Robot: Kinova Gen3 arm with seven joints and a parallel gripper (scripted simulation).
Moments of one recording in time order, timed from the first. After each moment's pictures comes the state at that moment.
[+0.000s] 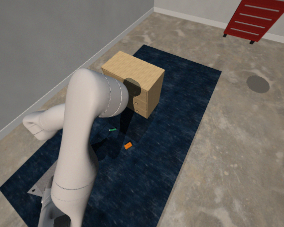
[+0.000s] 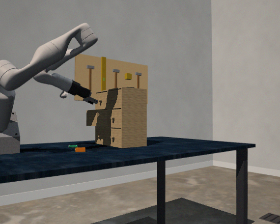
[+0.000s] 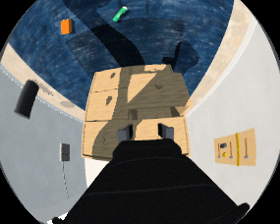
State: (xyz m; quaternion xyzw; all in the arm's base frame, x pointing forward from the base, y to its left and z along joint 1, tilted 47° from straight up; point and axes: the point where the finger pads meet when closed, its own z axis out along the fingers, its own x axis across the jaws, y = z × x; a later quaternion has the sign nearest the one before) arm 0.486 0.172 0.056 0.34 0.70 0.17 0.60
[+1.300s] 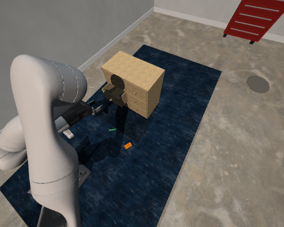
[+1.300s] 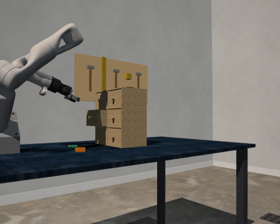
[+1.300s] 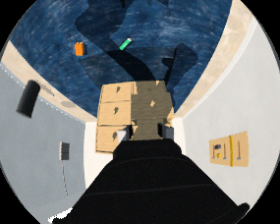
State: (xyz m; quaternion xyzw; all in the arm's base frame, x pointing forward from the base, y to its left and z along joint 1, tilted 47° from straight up) arm 0.376 0.173 0.054 0.34 0.71 0.17 0.60
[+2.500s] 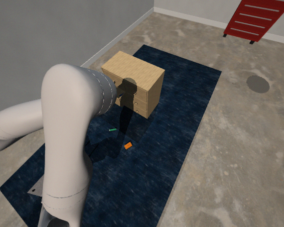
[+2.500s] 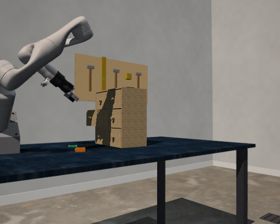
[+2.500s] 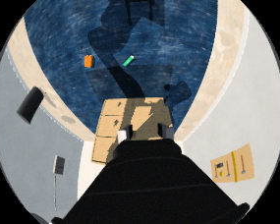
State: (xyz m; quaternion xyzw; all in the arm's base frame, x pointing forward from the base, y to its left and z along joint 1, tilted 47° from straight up) arm 0.371 0.179 0.054 0.41 0.73 0.07 0.55
